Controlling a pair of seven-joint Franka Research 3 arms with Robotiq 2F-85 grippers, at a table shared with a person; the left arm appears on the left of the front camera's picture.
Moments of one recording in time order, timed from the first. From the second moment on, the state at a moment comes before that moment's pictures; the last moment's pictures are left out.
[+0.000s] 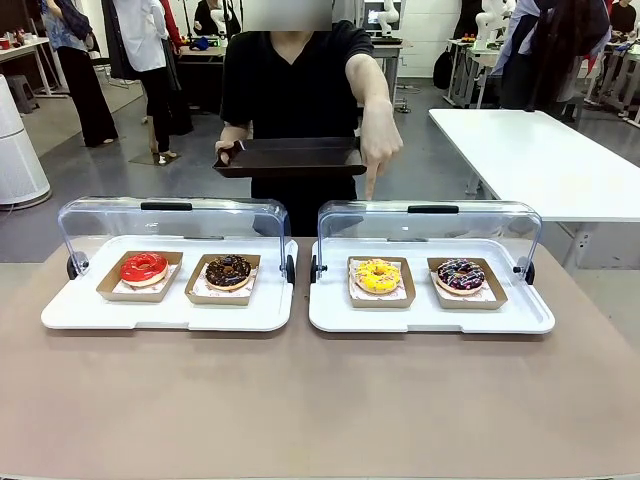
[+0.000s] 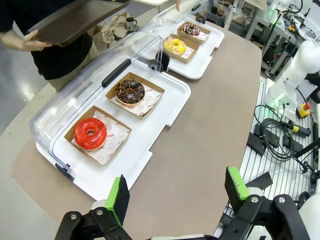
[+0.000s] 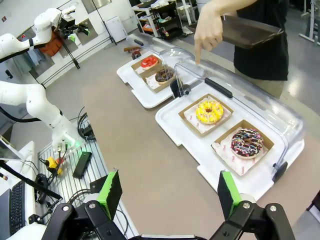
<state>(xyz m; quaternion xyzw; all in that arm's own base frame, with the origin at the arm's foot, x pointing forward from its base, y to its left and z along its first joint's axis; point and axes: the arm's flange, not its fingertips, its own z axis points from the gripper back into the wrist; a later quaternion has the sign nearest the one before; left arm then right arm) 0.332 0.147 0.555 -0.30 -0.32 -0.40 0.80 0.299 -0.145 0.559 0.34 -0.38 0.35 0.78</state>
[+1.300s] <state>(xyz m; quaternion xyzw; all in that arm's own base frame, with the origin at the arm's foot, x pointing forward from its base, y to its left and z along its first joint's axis) 0.333 0.146 0.555 -0.30 -0.32 -0.40 0.80 0.406 0.122 0.576 0.11 -0.09 0.61 0.78</state>
